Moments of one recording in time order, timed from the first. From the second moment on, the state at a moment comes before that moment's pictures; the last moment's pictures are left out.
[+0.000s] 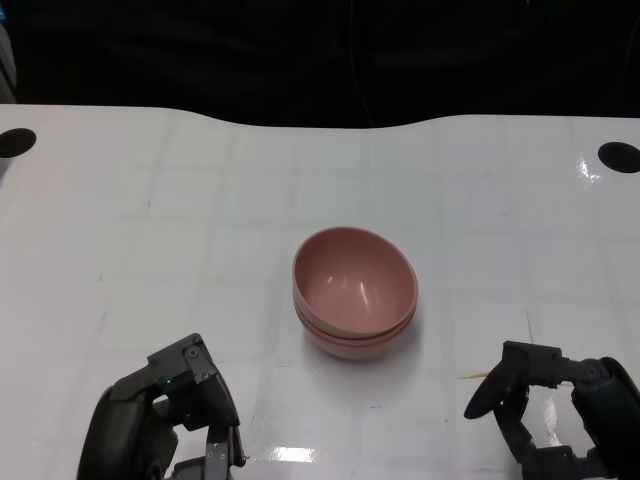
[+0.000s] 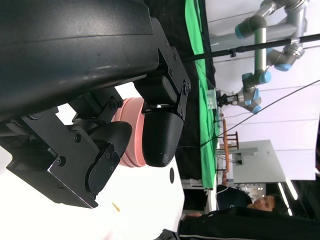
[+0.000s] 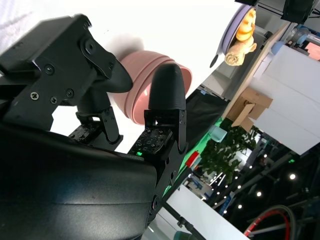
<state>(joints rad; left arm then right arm) 0.33 -0.02 -0.06 -0.10 -0.15 -0.42 -0.20 0.13 -0.26 0.16 0.15 -0.18 -0.72 -0.02</state>
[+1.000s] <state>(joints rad) 0.30 0.00 -0.04 -0.08 -0.16 -0.42 -0.20 0.06 -0.19 0.13 0.23 -0.10 -0.72 0.10</state>
